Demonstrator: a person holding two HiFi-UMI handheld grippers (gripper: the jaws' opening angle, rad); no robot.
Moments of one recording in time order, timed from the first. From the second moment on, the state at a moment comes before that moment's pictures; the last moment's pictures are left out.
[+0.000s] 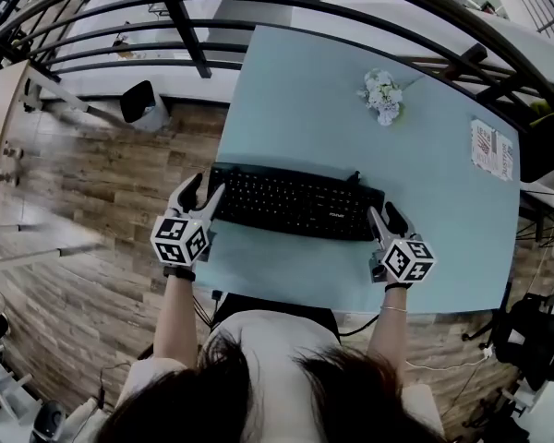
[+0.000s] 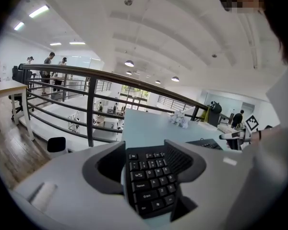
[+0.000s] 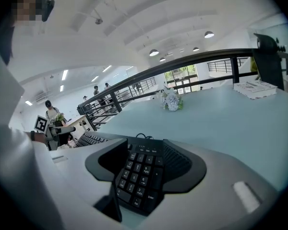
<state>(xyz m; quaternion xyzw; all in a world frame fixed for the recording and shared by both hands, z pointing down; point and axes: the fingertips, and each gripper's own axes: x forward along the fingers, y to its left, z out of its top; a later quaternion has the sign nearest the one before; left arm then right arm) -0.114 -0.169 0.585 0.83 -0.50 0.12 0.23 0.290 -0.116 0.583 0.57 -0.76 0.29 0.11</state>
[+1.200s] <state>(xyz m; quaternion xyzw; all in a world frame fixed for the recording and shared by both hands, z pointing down) -0.053 -0.140 0.399 0.90 -0.42 0.02 0.10 0.211 -0.101 0.366 0.53 -0.85 0.05 0.02</state>
